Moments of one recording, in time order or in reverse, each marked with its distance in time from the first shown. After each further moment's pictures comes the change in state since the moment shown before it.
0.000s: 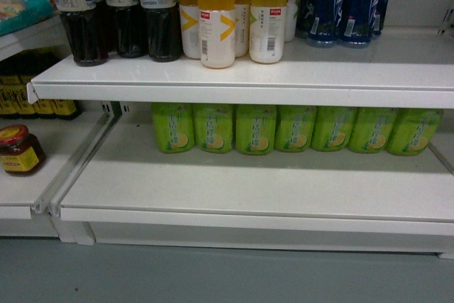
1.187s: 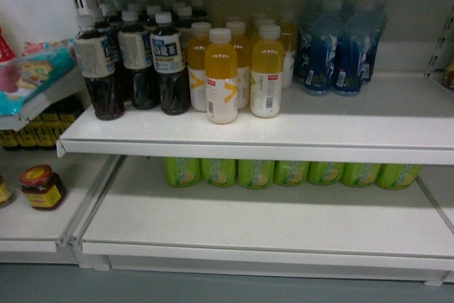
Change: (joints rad) left arm 0.000 0.000 0.000 0.000 0.000 0.000; right arm 0.000 0.000 0.000 0.000 -0.001 -0.001
